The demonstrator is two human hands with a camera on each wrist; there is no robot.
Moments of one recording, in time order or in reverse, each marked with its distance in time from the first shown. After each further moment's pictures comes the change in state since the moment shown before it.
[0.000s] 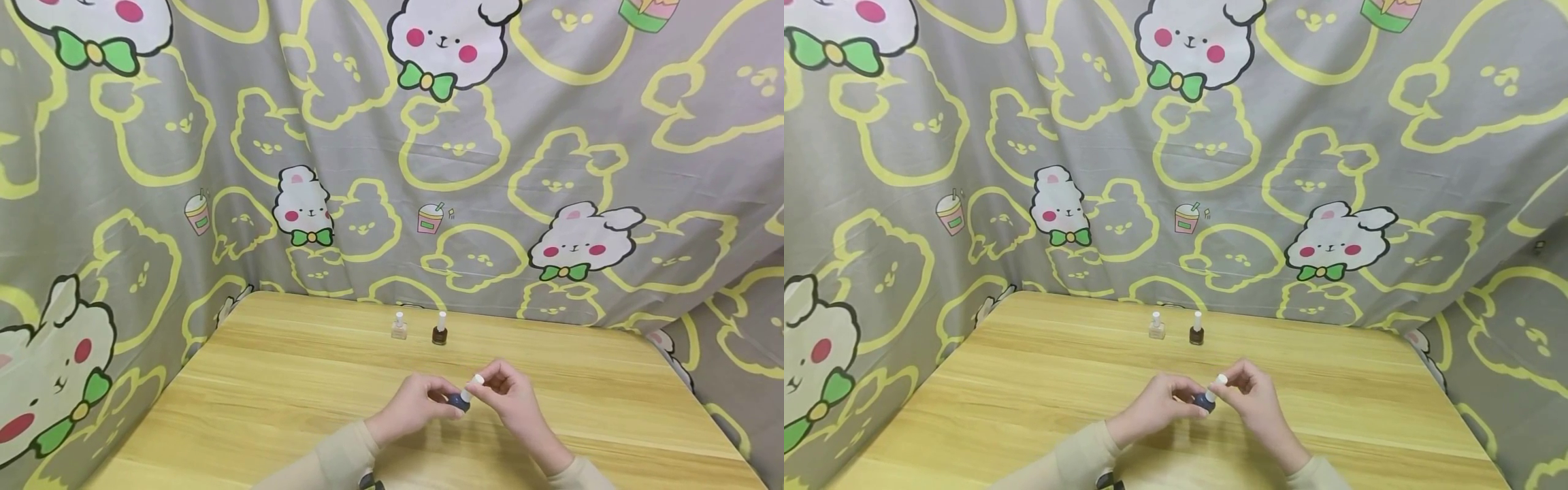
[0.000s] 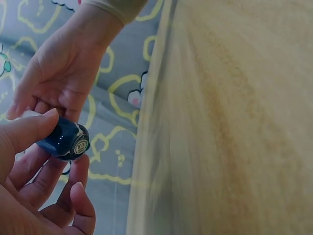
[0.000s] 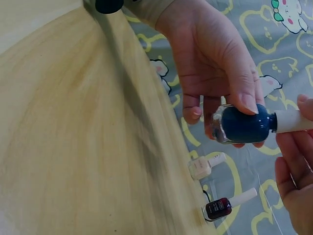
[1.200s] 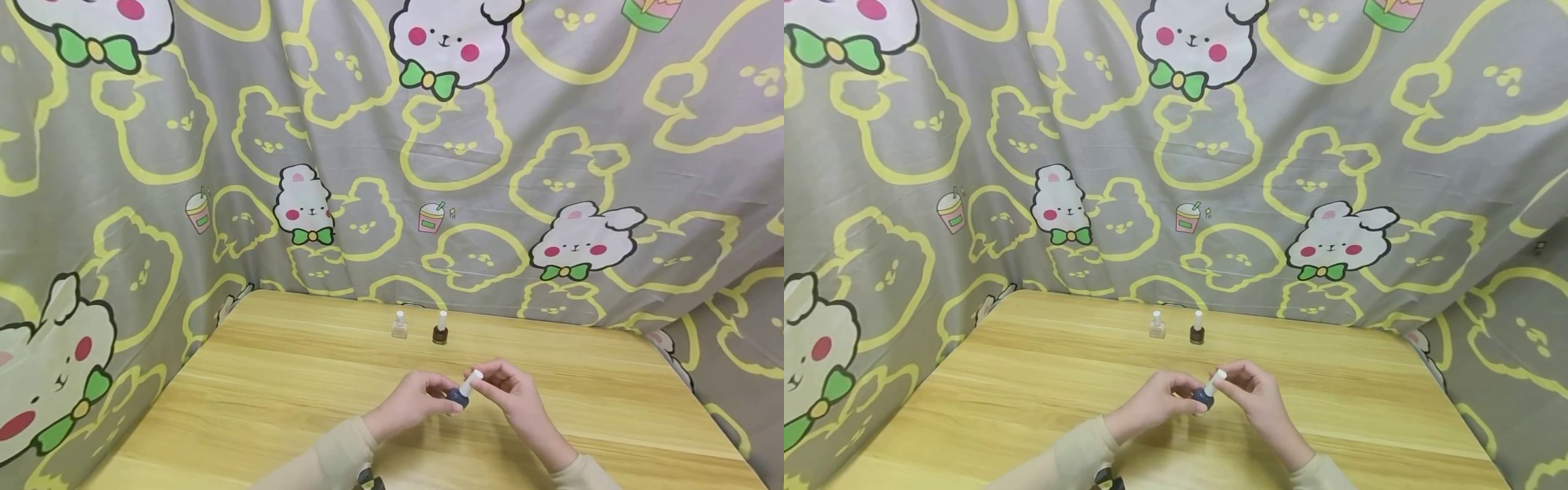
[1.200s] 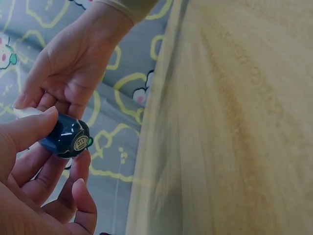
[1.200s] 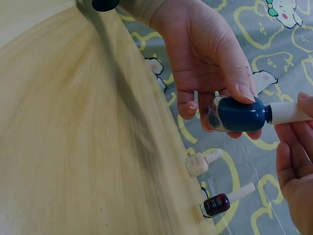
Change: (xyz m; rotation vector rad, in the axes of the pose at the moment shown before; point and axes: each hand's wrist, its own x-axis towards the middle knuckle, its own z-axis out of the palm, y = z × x) left_hand 0.004 -0.002 -0.005 -0.038 -0.025 -0.038; right_hand 0.002 0.004 -0.006 0.076 -0.060 0.043
